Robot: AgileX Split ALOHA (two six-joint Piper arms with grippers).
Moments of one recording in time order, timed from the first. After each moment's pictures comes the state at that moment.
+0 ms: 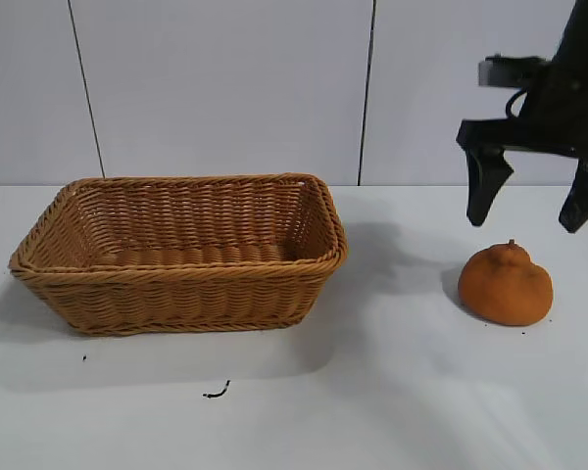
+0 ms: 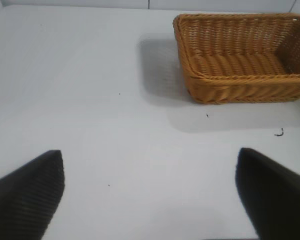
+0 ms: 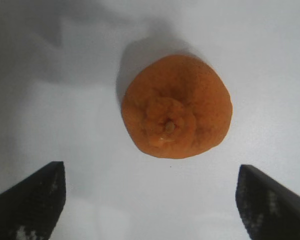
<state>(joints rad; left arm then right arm) -0.03 -0.01 -0.50 0.01 1.06 -0.04 0.08 2.13 -1.45 0.05 0.91 -0.01</state>
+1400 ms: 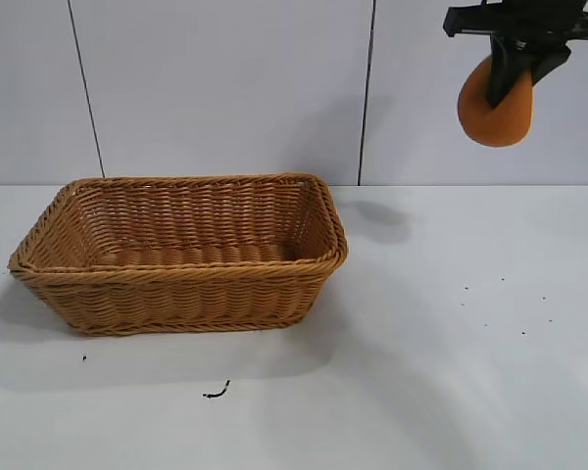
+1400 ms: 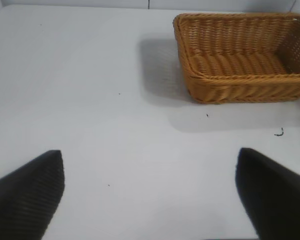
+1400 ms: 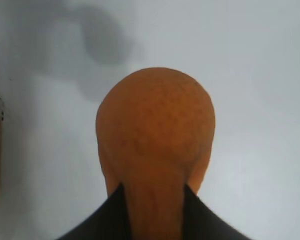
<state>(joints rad) -0.03 -0.01 -0.50 0.01 1.06 -0.04 0.30 2.08 -1.99 0.01 1.18 -0.01</state>
